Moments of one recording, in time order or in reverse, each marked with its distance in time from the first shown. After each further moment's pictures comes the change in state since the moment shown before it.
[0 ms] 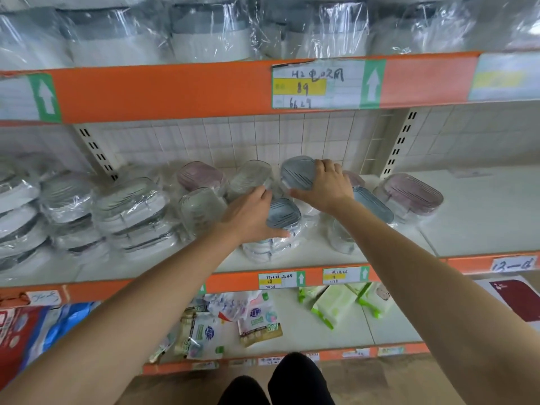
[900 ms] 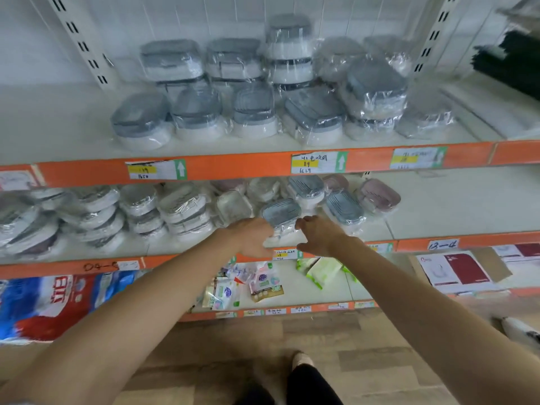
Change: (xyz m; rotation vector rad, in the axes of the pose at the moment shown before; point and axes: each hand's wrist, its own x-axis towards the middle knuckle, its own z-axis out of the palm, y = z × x) left_hand -0.113 0.011 -0.128 -0.028 -0.503 0.144; right_hand -0.144 -0.065 -0.119 -0.190 -0.528 -0.265
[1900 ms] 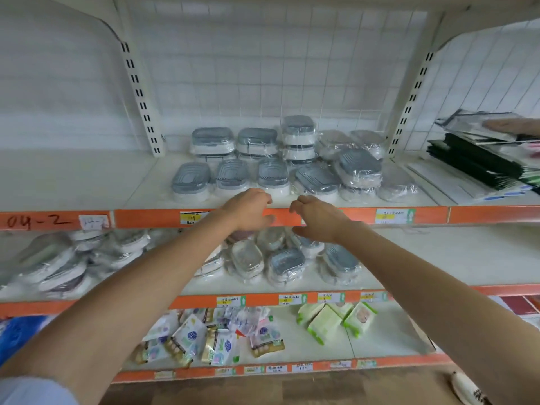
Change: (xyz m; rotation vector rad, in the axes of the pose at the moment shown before) left_hand -0.093 -0.011 -0.141 -0.076 0.554 -0.052; right_hand -0.065 -0.060 -0.151 -0.092 0.355 -0.125
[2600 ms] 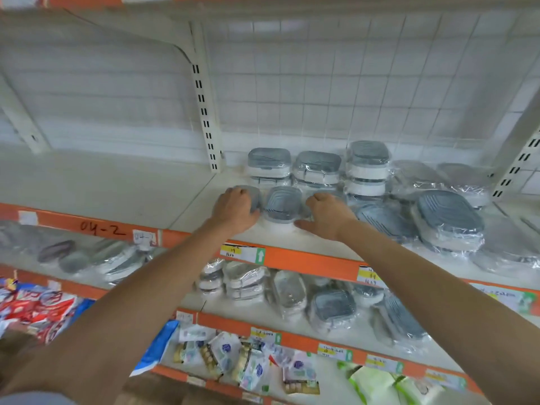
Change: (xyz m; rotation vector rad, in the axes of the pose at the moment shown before) left_hand 0.012 -0.100 -0.040 0.116 0.154 -0.561; right_hand 0.140 -0.012 -0.022 -0.004 -0.011 -0.054
